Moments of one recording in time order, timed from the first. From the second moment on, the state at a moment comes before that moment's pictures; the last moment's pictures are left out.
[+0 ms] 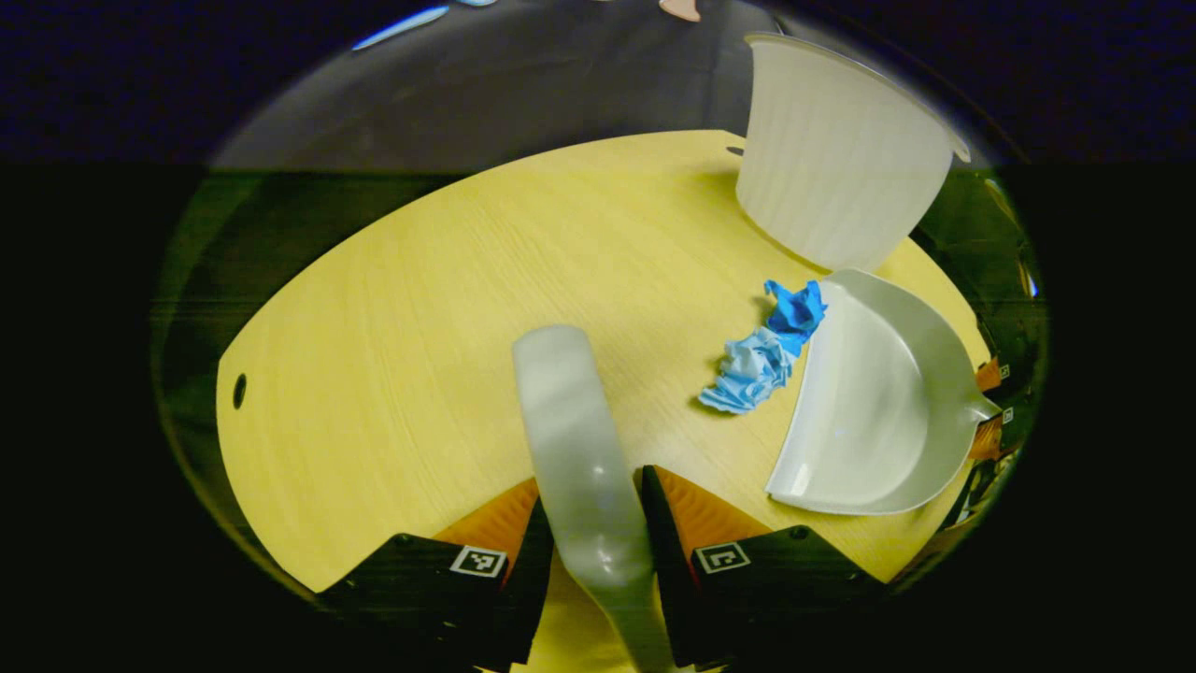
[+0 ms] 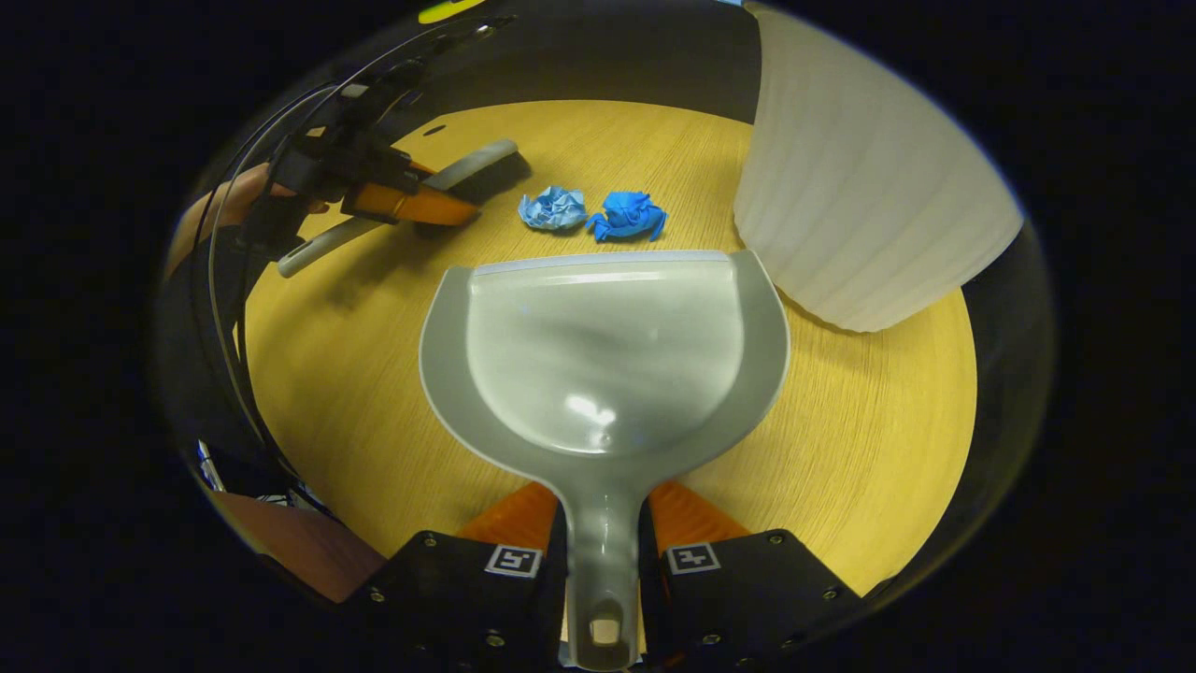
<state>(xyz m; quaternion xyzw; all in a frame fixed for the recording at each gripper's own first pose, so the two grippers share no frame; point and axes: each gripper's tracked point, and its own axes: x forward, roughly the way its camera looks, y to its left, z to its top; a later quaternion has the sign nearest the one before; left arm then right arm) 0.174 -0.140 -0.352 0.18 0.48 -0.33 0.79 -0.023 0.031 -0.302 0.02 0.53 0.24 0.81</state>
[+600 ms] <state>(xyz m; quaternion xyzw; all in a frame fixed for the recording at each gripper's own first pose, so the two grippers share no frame) 0.173 -0.200 -0.332 0.23 0.44 -0.48 0.73 -0.027 0.037 -0.290 0.00 0.53 0.27 0.80</state>
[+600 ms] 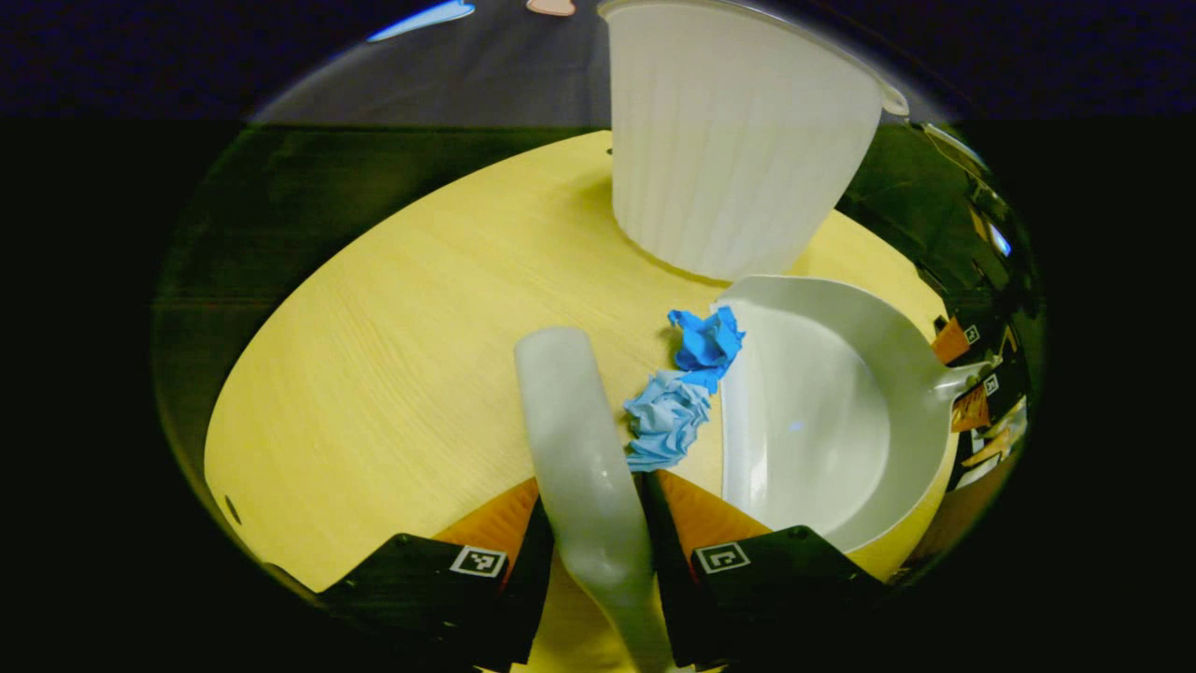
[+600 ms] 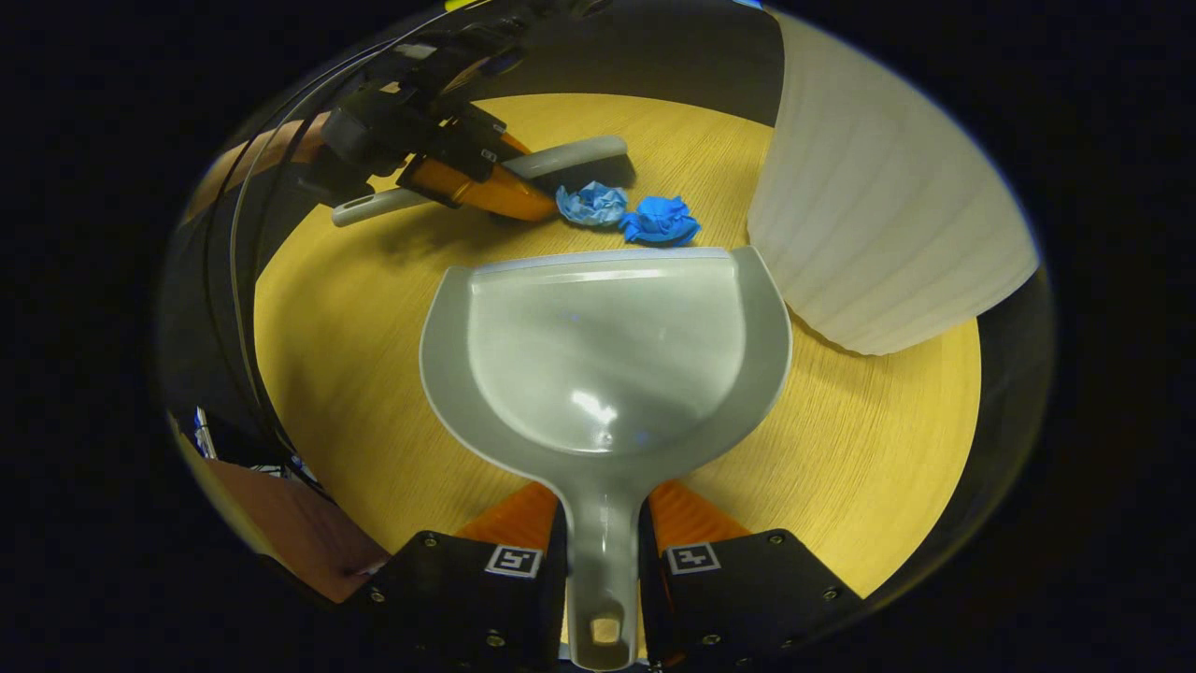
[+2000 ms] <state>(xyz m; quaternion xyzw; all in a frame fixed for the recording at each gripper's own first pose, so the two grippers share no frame) 0.153 -0.222 -0.269 0.25 0.41 -0.63 0.61 0.011 0.096 -0.260 0.04 0.52 0.23 0.82</state>
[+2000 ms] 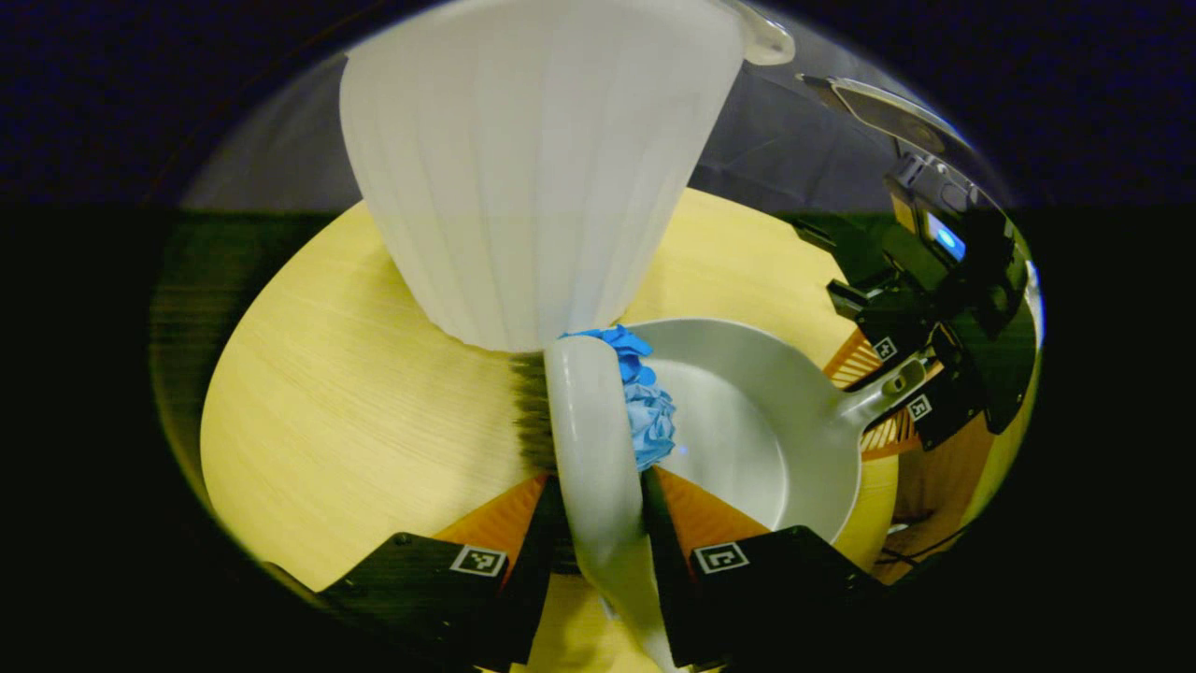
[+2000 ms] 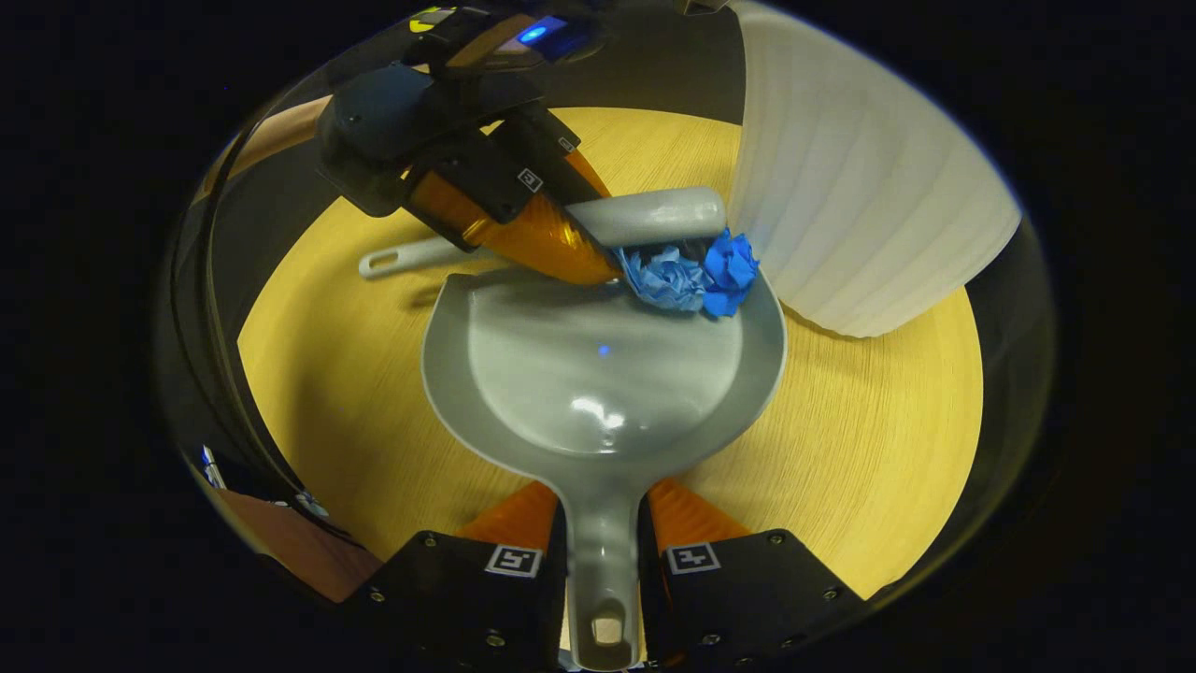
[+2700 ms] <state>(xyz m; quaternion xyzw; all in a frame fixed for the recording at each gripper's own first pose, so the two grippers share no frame) 0.137 -0.227 -0.264 0.20 0.43 -0.62 0.63 0.032 0.104 -0.264 0.06 0.51 0.22 0.83</state>
